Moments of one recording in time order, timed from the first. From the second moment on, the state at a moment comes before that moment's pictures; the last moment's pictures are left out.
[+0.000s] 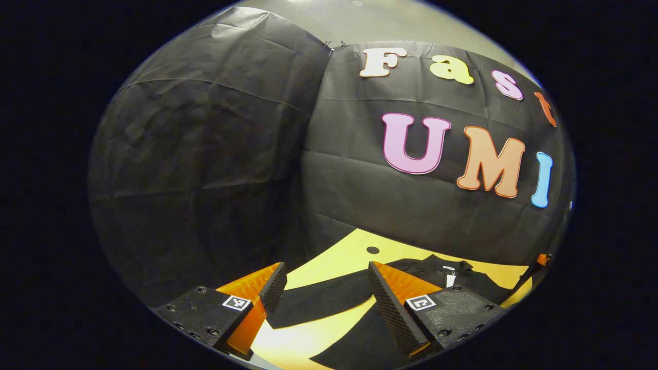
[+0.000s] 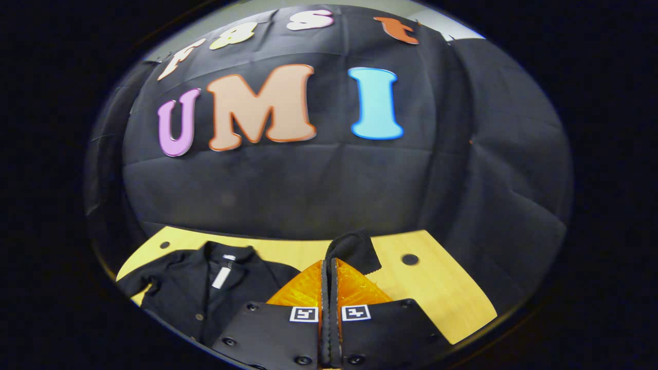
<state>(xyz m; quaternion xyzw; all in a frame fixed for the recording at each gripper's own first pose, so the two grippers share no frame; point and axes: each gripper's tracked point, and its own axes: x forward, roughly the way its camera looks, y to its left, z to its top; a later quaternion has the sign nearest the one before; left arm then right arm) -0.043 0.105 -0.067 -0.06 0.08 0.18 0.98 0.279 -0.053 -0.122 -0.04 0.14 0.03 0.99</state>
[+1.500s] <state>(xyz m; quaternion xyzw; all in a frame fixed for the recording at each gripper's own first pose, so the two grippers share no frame) -0.057 0.210 -0.114 -0.08 0.13 0.22 0.96 0.296 0.317 -0.271 -0.10 0.27 0.28 0.92</state>
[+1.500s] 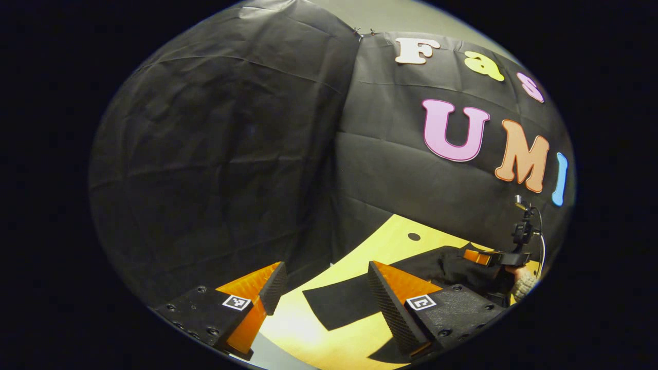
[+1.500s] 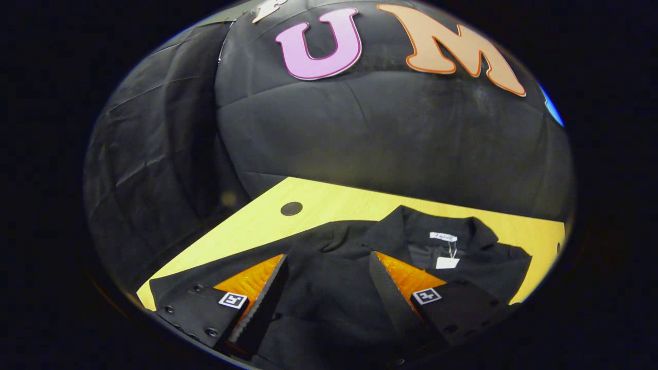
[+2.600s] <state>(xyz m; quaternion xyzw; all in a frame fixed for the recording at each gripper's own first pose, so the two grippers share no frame) -0.014 0.197 -0.317 -0.04 0.33 0.17 0.93 0.165 0.030 -0.019 0.02 0.04 0.05 1.00</state>
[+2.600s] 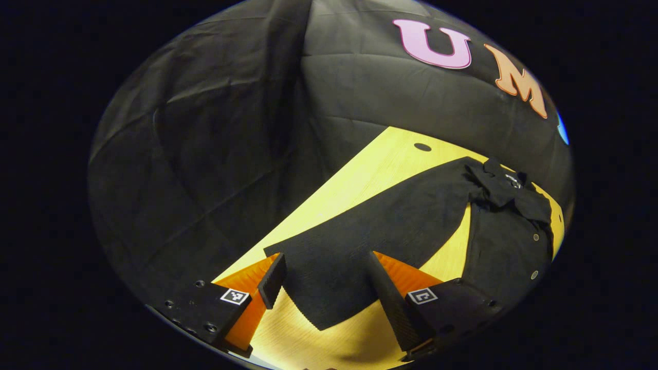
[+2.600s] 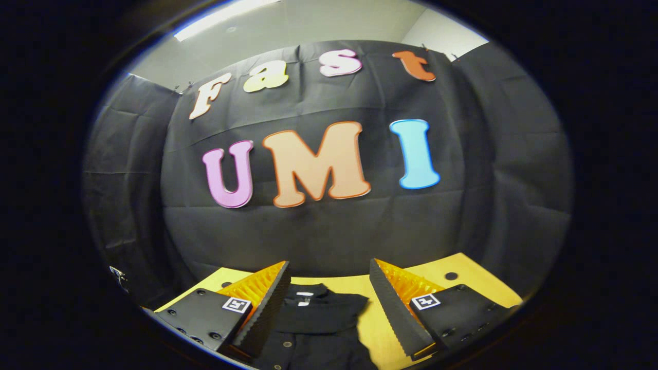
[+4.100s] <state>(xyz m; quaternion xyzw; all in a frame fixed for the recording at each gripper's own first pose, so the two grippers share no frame) -0.002 0.158 -0.316 -0.11 0.31 0.12 0.94 0.074 -0.121 0.025 0.02 0.00 -0.09 1.00</state>
